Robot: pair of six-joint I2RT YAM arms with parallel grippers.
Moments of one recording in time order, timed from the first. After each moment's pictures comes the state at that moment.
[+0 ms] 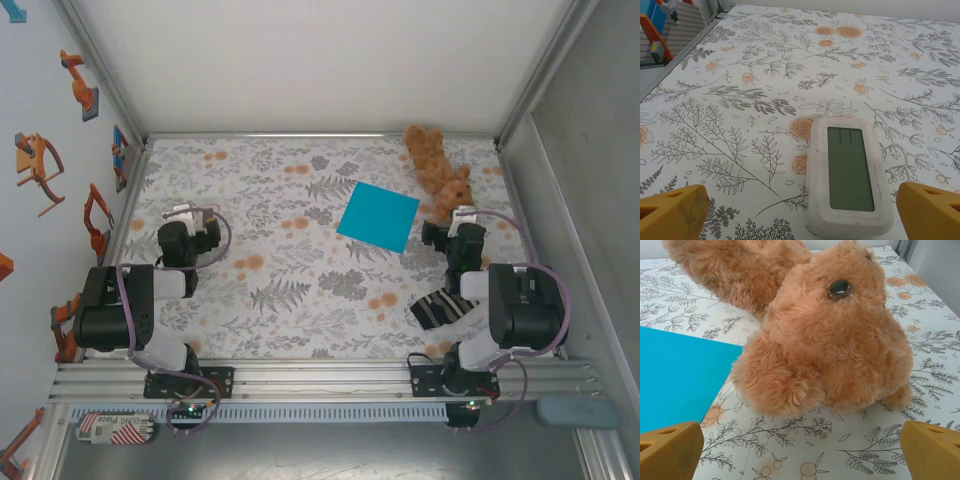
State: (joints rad) left arm -0.03 1.54 0.39 0.73 -0.12 -0.06; right arm -0.04 1.54 0.37 0.77 0.04 0.03
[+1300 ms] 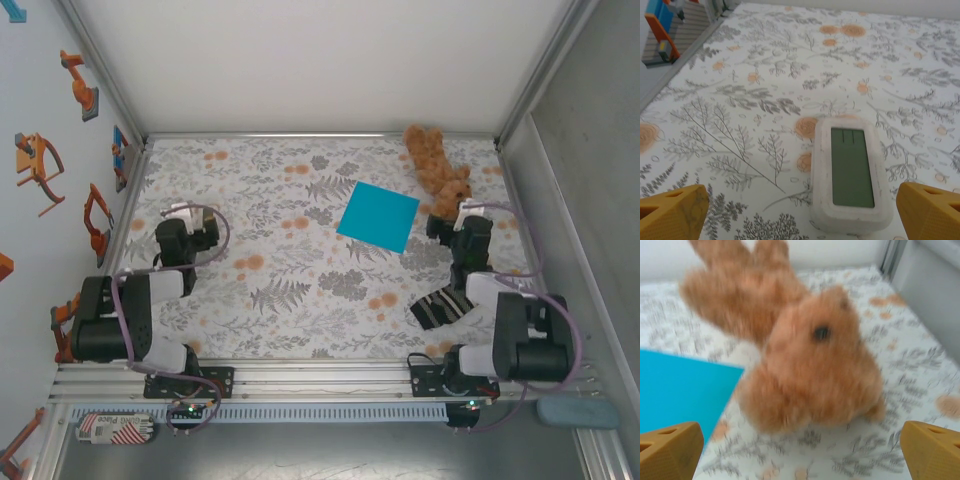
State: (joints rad) left arm -0.04 1.44 0.44 0.56 -0.15 -0.06; right arm -0.04 1.31 0.46 0.47 0.07 0.06
